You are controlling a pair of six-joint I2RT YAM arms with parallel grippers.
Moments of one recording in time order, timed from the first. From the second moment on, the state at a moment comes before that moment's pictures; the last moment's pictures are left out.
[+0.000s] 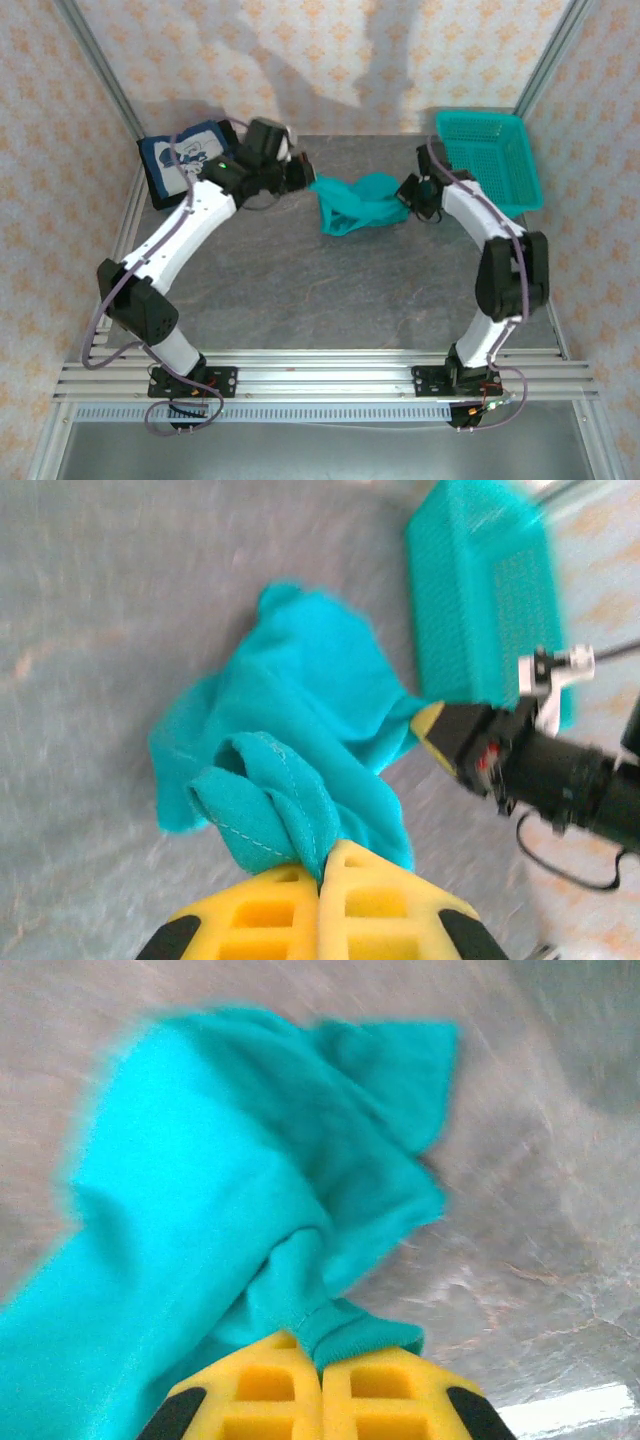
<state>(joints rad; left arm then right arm) -0.45 1.63 1.71 -0.75 0.22 -0.71 0.17 1.70 1.39 -0.66 -0.11 0.80</state>
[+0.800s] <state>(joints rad) -0.23 2.08 2.76 -0.84 0.36 -0.79 0.02 1.79 2.48 -1.01 -0.33 0.77</state>
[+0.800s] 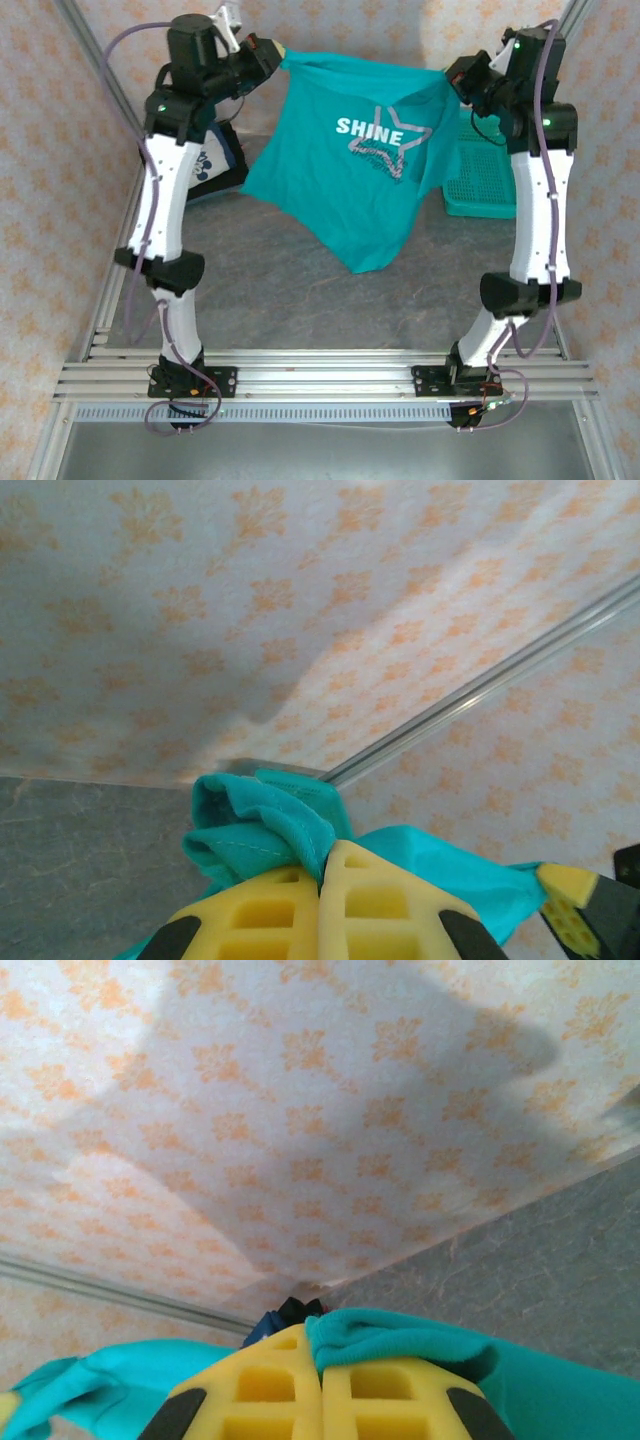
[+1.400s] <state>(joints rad) -0.05 2.06 2.47 -0.91 0.42 -0.65 0.28 1.52 1.93 -1.00 -0.51 0.91</state>
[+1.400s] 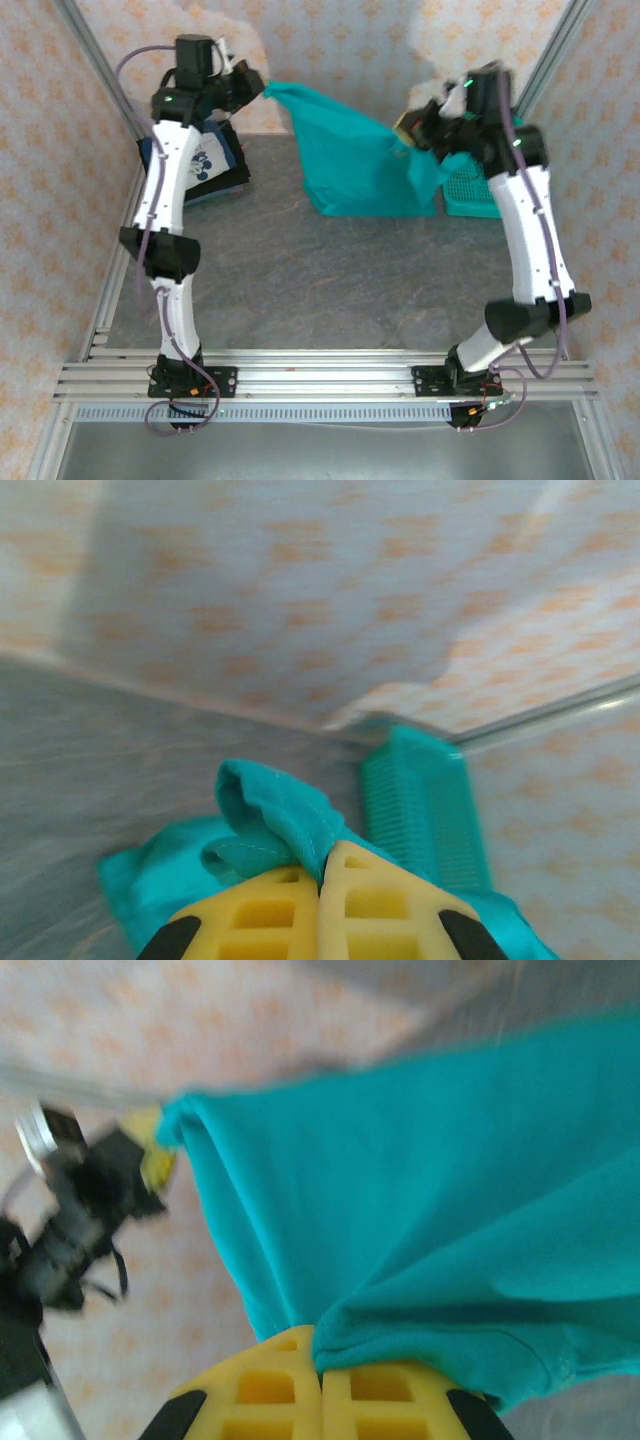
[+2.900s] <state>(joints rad) -0.92 1.60 1.09 -0.67 0.18 -1.17 0.17 1.91 1.65 -0.90 -0.37 0.61</state>
